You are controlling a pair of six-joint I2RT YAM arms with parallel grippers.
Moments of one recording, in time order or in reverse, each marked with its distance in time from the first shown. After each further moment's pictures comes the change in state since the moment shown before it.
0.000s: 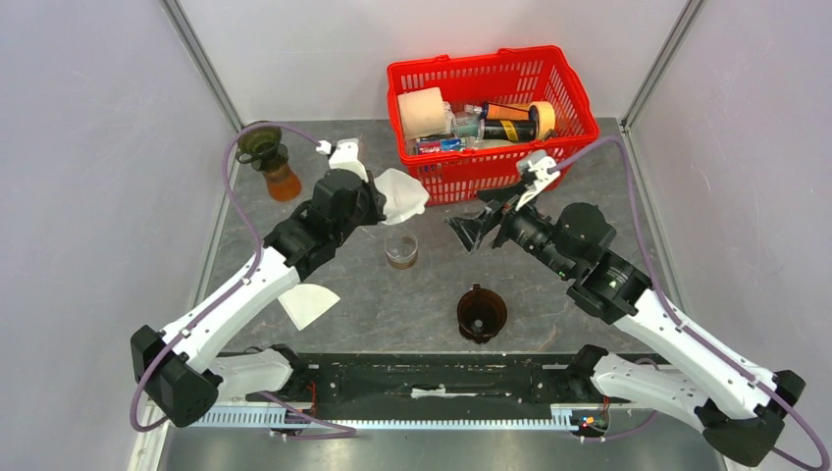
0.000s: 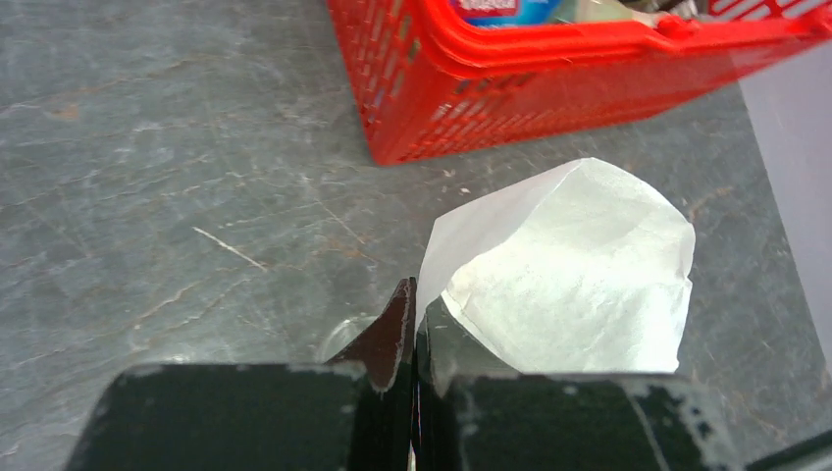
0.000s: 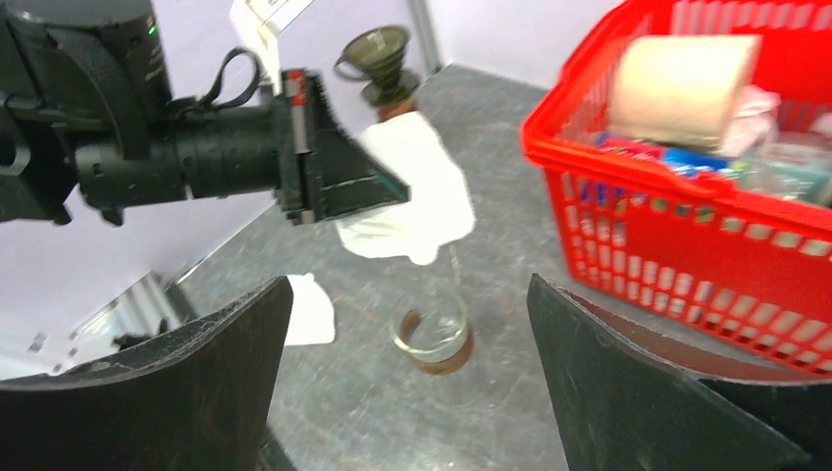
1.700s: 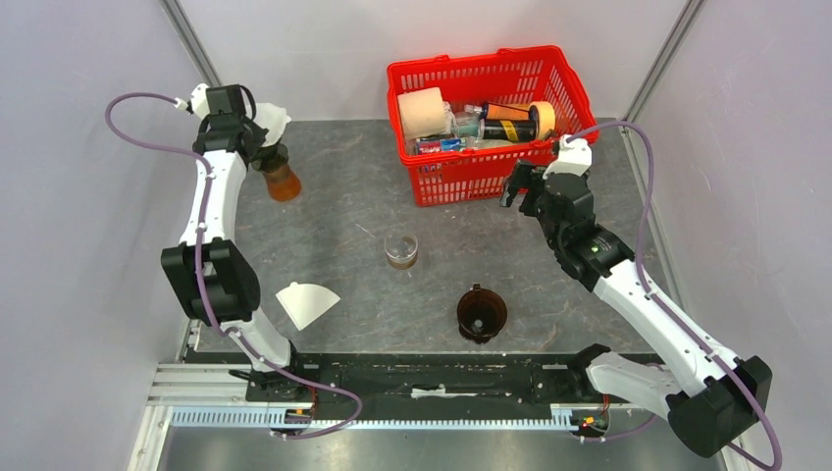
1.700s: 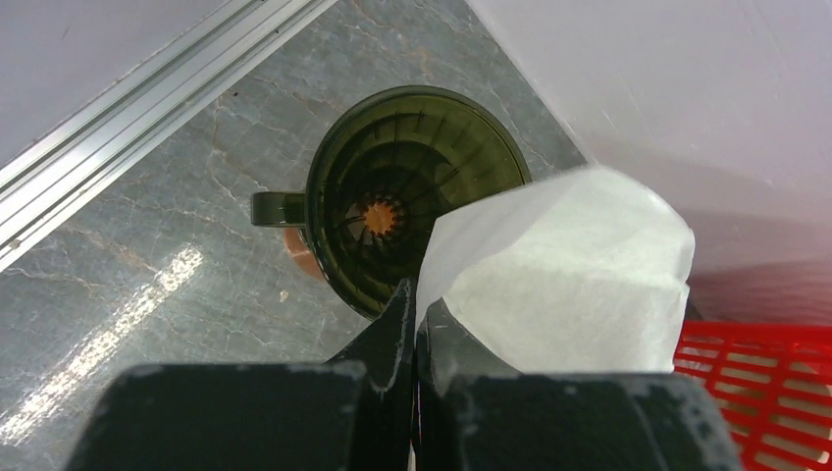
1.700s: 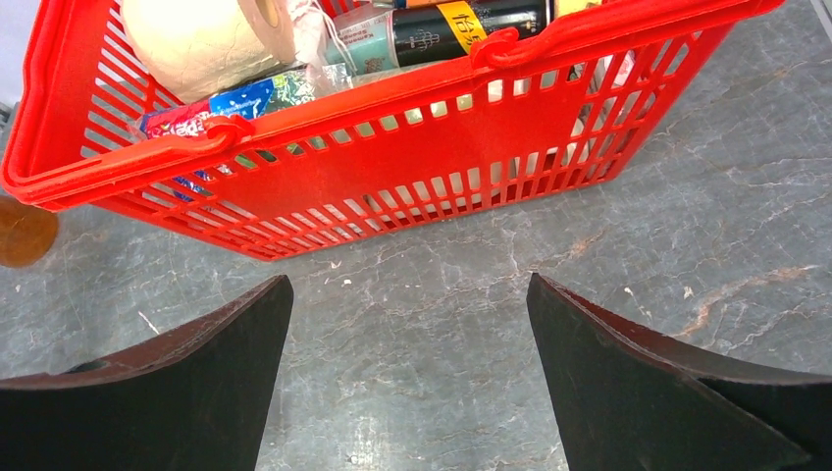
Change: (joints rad) left arm 0.845 0.568 0.609 -0.225 0.053 -0.163; right arm -0.302 0.138 -0.029 -0.140 0.480 0.096
